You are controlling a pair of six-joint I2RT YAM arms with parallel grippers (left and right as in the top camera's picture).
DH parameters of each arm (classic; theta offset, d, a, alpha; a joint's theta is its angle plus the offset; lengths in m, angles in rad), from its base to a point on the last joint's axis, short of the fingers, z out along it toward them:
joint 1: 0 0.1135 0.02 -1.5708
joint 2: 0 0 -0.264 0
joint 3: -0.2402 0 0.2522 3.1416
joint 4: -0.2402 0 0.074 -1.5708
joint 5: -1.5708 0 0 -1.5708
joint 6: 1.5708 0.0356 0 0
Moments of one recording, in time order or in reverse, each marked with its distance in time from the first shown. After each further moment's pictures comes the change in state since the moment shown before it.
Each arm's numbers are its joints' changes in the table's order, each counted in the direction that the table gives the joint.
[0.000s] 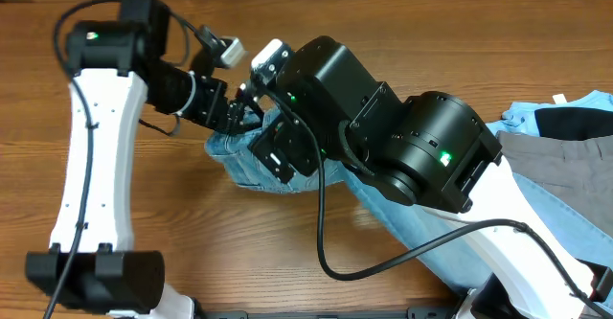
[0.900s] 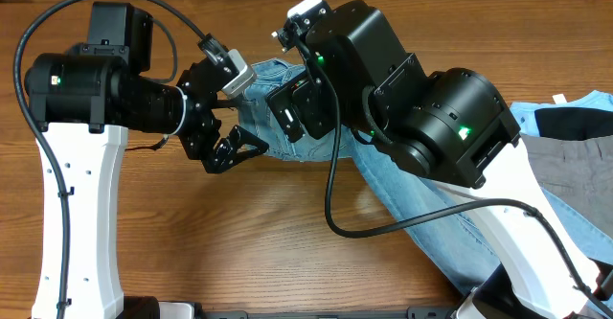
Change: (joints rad) left arm -0.037 -0.171 -0.013 -0.021 -0.077 0.394; right arm -0.110 0.000 0.000 0.063 -0.007 0.075
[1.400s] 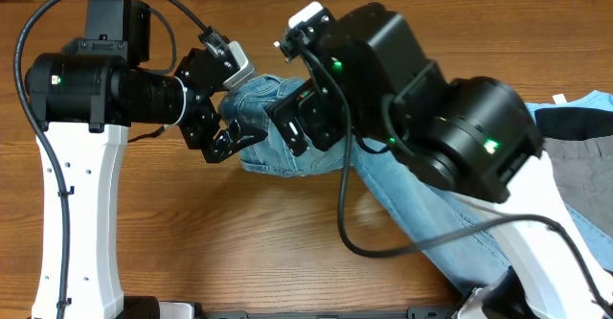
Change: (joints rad) left arm -0.001 0.001 0.000 0.095 0.027 0.043; right arm 0.000 -0.049 0.000 -0.007 0.114 -0.021
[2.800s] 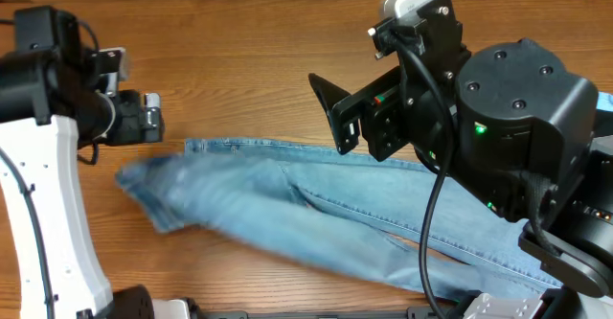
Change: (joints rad) left arm 0.262 -0.001 0.002 -0.111 0.679 -0.777; right arm 0.046 -0.196 -0.016 0.119 -0.231 0.040
